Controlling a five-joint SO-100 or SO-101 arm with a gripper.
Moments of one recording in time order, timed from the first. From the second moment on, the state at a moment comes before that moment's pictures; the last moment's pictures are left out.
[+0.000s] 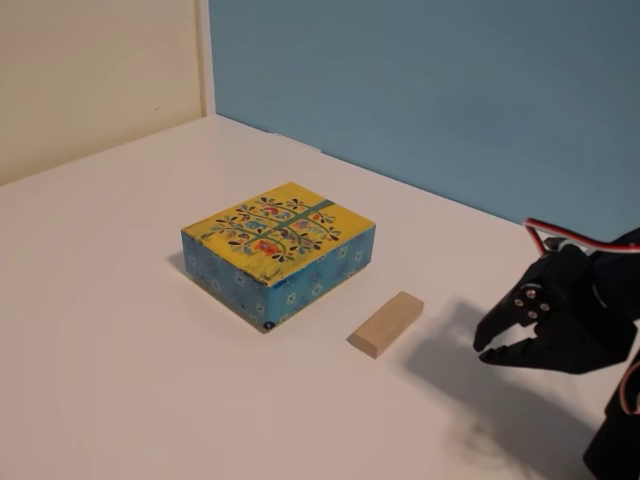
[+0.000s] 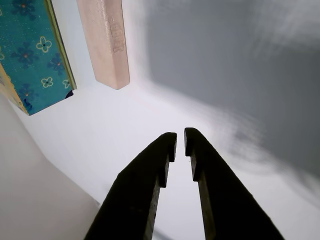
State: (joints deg) arm 15.9 184.8 162.7 77.7 -6.4
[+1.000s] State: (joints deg) arm 14.9 184.7 164.3 63.6 -6.6
